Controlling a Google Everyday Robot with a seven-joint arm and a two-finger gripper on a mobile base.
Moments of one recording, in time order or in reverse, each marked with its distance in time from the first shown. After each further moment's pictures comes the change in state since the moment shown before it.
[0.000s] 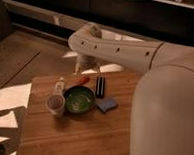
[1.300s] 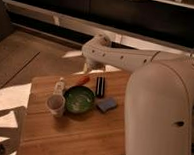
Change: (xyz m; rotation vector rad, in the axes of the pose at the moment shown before) arm -0.040 -0.045 0.089 -0.038 -0.108 -0.036
